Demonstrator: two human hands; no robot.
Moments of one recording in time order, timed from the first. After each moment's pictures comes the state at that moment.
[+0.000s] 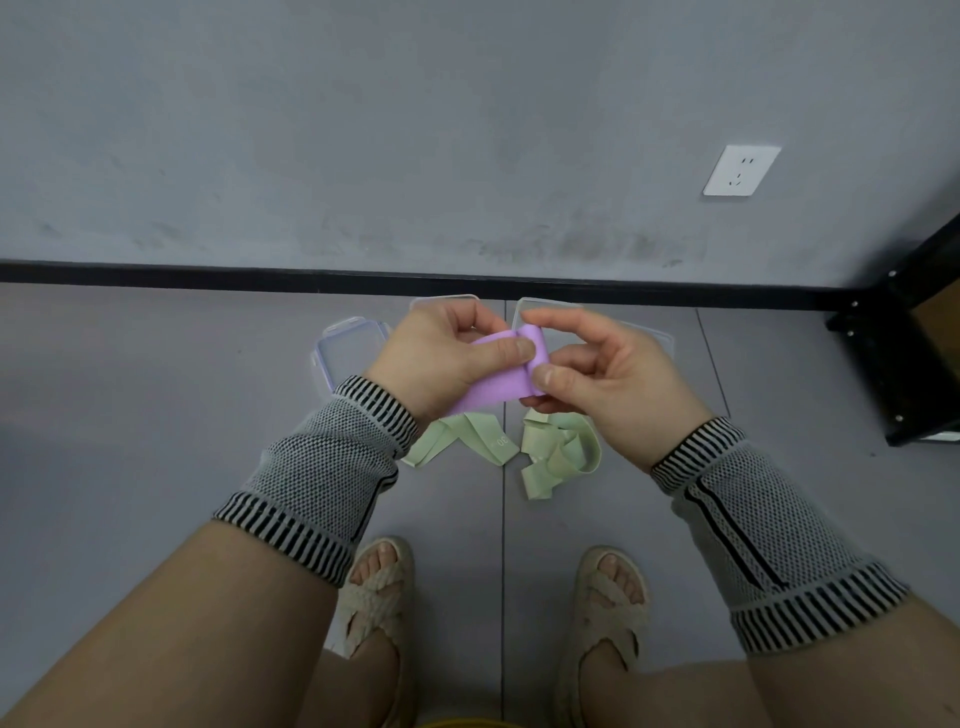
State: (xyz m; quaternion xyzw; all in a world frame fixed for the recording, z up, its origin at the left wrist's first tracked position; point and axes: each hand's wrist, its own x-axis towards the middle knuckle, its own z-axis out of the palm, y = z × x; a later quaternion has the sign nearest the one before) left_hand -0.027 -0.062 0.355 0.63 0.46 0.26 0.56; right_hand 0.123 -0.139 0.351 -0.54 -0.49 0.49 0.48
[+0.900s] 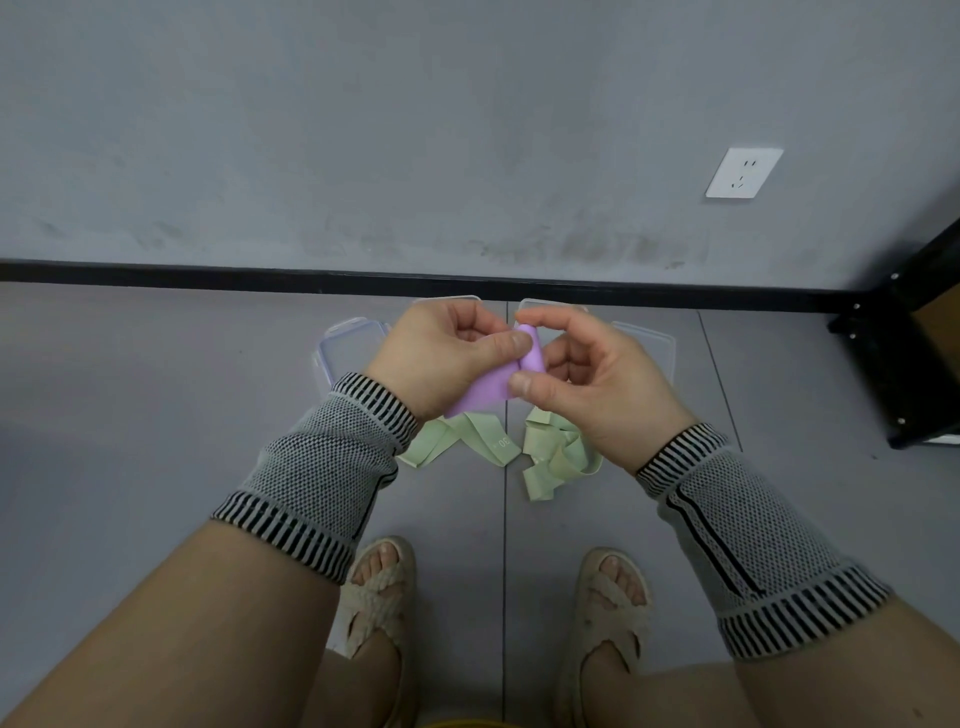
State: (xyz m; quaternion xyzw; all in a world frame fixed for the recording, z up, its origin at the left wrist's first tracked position) left_hand -0.029 -0.062 0.360 0.66 0.46 0.27 0.53; right_hand 0.113 -0.135 0.346 -0.56 -0.51 0.43 0.48
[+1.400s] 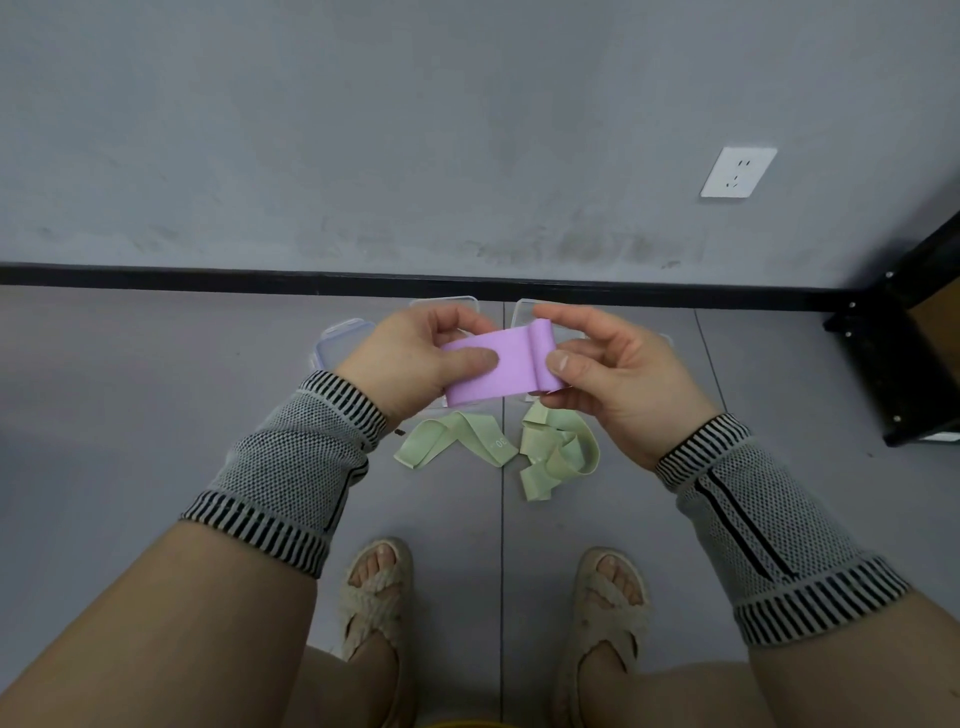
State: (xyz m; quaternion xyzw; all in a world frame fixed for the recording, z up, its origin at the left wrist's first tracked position) left_hand -0.043 -0.051 0.353 0.65 0.44 0.23 0.58; right_hand 0.131 -0.135 0.345 -0.51 -0.43 0.53 0.52
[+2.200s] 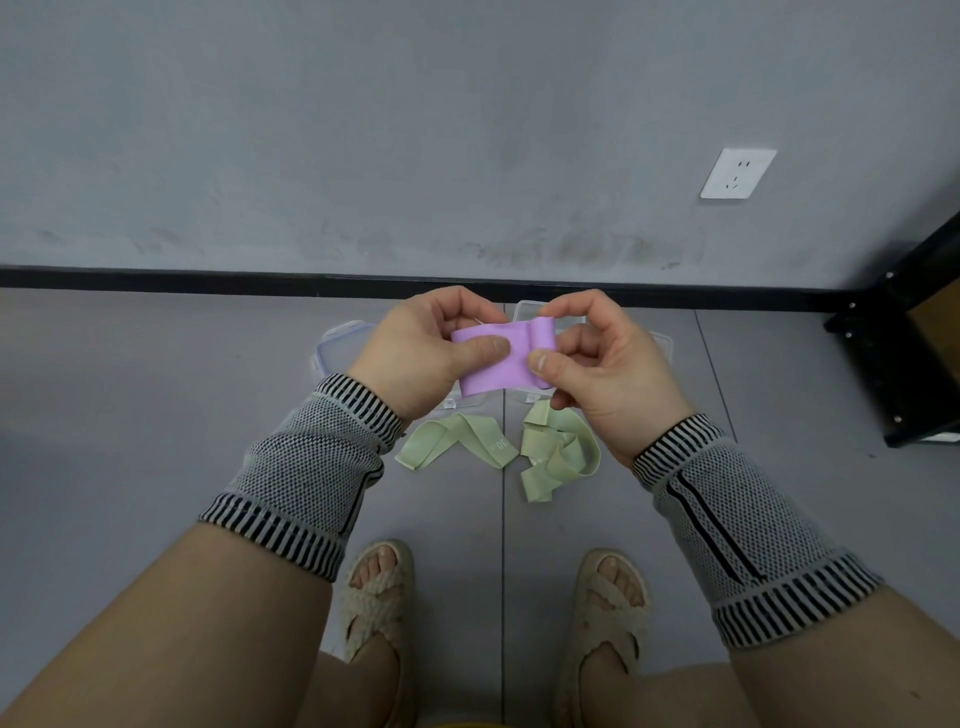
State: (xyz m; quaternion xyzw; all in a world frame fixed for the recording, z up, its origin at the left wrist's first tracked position) left_hand -0.034 -0.054 0.358 0.64 0.40 0.29 0.58; right_hand 0.121 -0.129 0.345 -0.57 -0.45 0.44 0.53
